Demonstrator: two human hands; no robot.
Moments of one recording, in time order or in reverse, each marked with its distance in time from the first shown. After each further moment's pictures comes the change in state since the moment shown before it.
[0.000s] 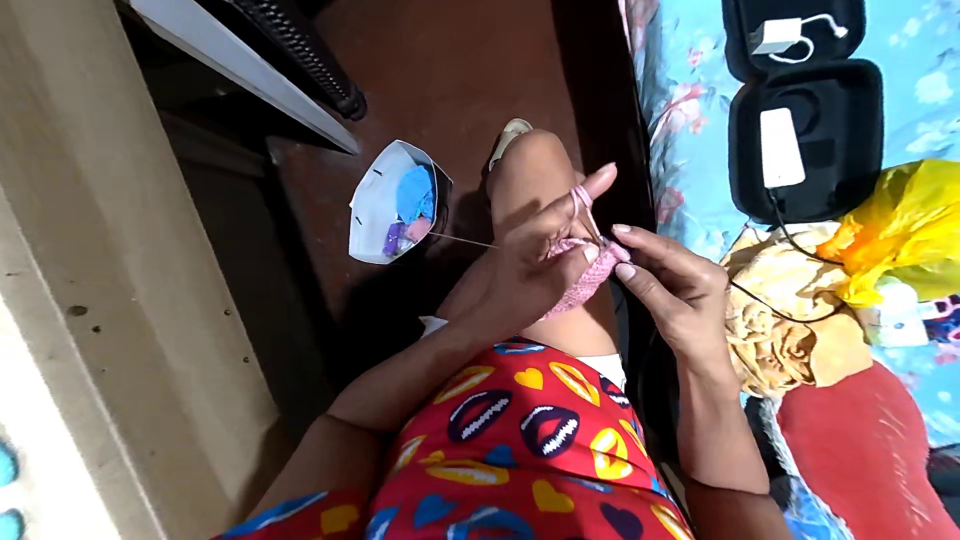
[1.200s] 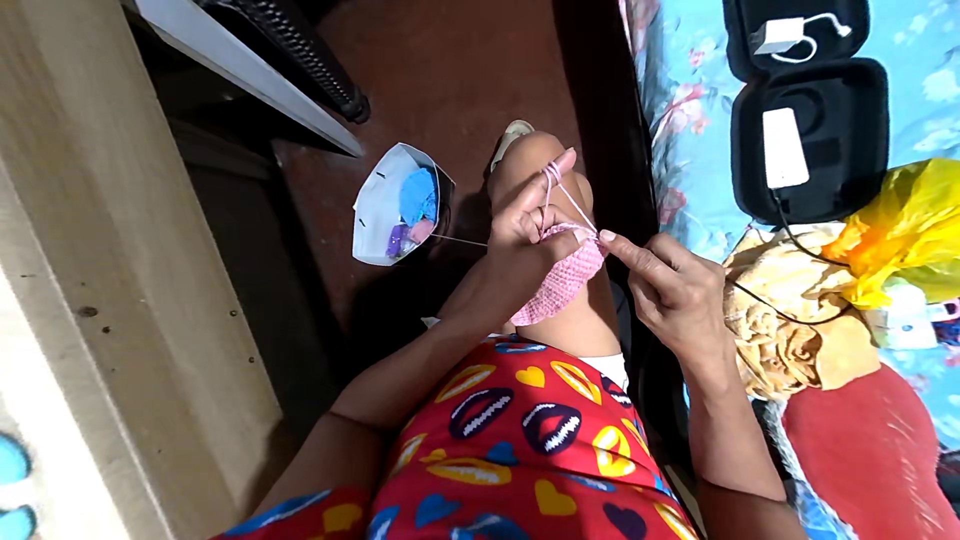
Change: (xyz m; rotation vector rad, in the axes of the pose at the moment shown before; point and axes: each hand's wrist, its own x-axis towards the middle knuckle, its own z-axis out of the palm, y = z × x) left_hand 0.010 0.002 -0.005 -0.100 0.146 -0.338; right_hand 0.001 0.010 -0.009 -0.834 -0.030 -0.269
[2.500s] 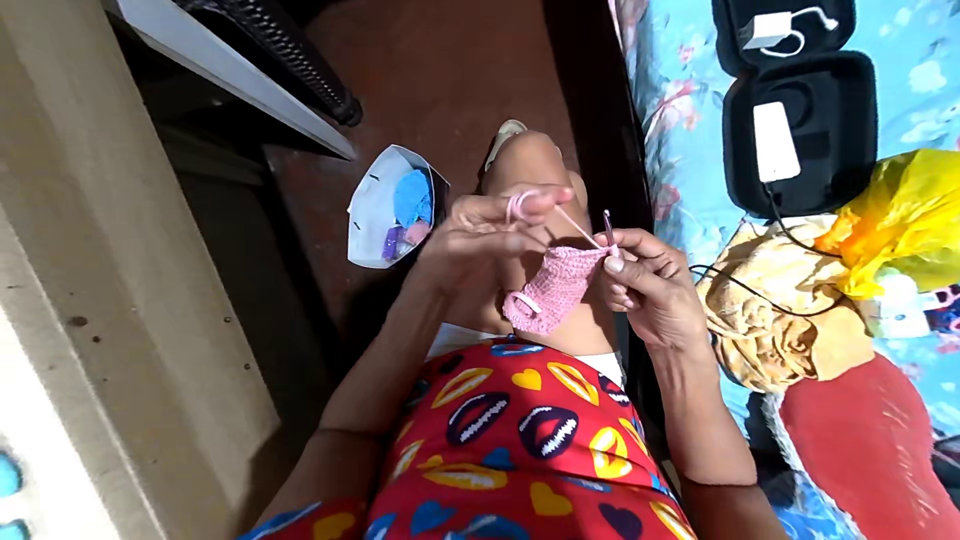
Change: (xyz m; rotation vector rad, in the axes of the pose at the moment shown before) left_hand 0.010 -0.014 -0.063 -0.194 -0.419 0.116; right_hand 0.003 -0.020 0.015 1.482 -0.003 0.655
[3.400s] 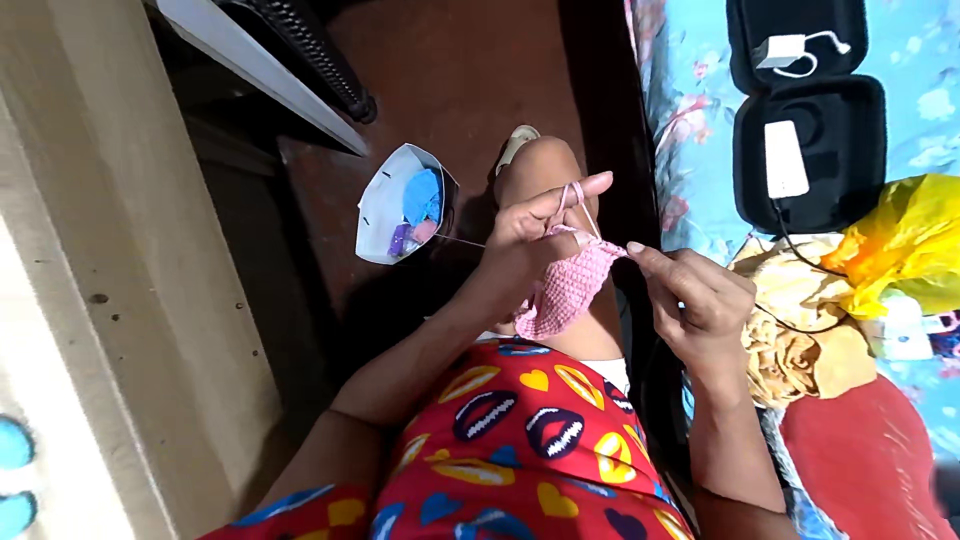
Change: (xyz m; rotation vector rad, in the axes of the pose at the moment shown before) left_hand 0.011 0.014 0.056 0.010 0.292 -0.114; right_hand -0.006 -0.020 -0.017 -1.388 0.023 -0.829
